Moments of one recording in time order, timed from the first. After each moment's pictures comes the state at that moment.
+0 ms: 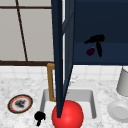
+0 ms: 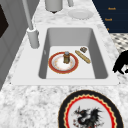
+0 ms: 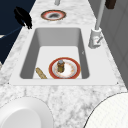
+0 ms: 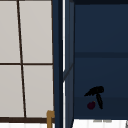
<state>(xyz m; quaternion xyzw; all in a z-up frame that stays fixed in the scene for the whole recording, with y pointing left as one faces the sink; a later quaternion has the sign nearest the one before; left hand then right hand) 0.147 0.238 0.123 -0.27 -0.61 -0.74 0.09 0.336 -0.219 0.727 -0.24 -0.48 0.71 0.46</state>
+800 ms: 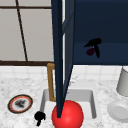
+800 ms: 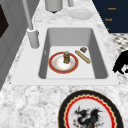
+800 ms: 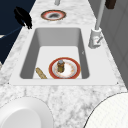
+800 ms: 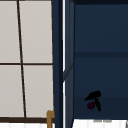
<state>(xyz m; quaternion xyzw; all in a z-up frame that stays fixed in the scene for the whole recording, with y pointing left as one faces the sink) 0.147 0.238 0.123 -0.27 -0.61 -0.74 0.09 0.458 -0.228 0.644 -0.24 -0.44 0.72 0.47</state>
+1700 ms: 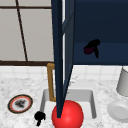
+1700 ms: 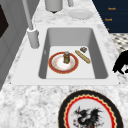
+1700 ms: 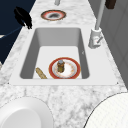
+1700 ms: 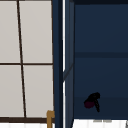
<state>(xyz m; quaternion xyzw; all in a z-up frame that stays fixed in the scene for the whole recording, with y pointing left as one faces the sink) 0.147 0.238 0.123 -0.27 -0.61 -0.74 0.09 0.536 -0.238 0.598 -0.15 -0.43 0.73 0.51</state>
